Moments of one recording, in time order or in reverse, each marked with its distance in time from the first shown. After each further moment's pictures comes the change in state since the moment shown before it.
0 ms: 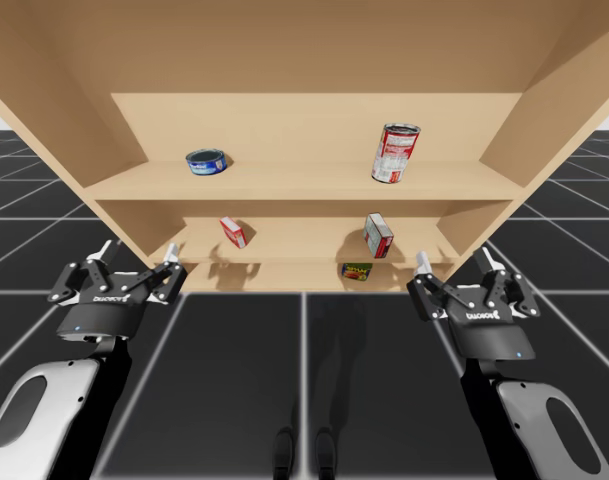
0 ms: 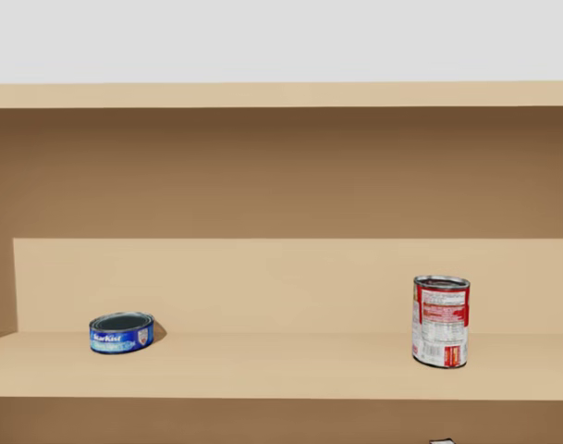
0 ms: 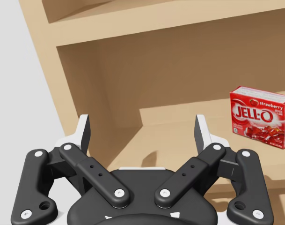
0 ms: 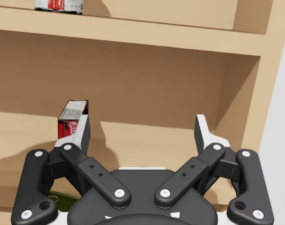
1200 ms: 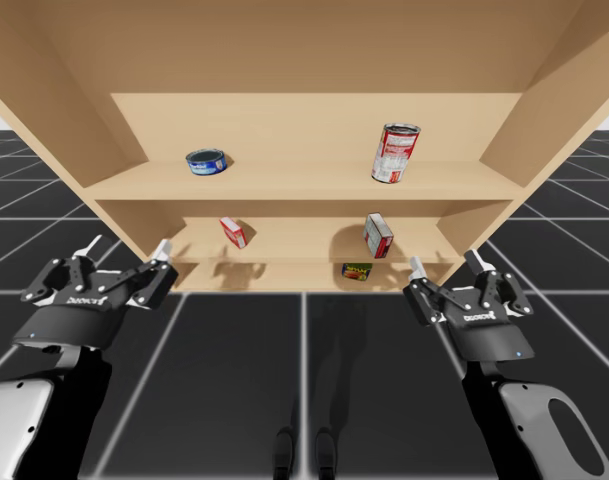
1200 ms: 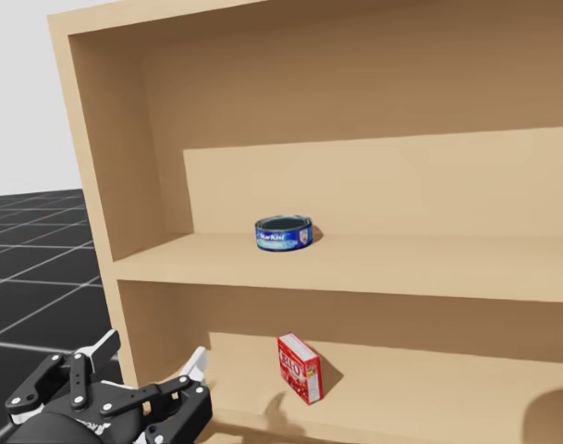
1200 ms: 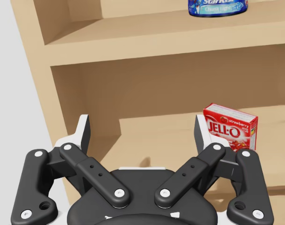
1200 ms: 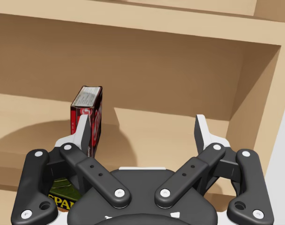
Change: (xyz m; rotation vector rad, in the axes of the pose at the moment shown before) left arm 0.033 0.005 0.013 -0.082 0.015 0.093; right arm -0.001 -0.001 0.002 0.065 0.056 -0.013
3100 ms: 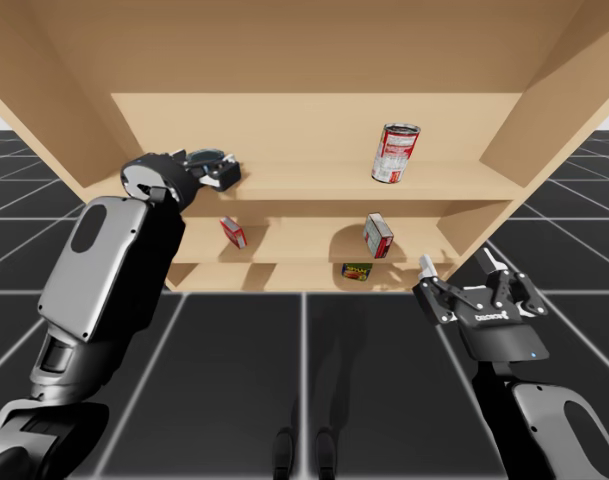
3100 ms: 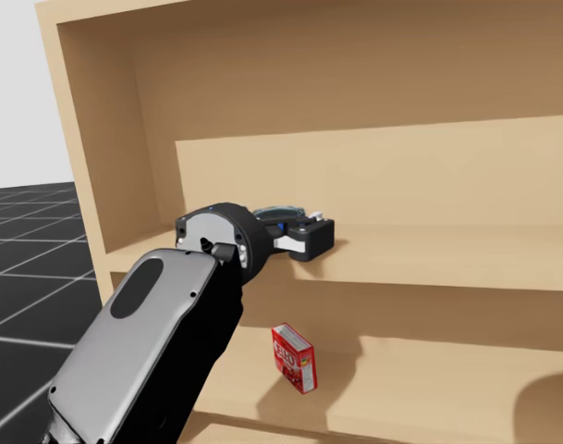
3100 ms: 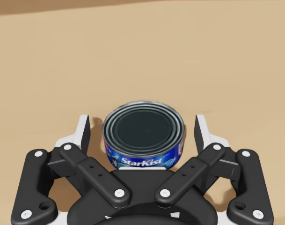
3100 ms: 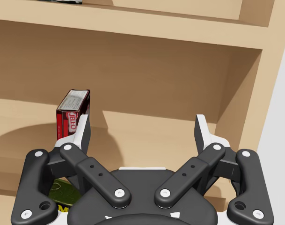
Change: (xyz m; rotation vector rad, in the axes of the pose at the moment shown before) left arm 0.093 -0.064 -0.158 -0.122 0.202 0.056; right arm 0.003 -0.012 0.001 -0.014 -0.008 0.004
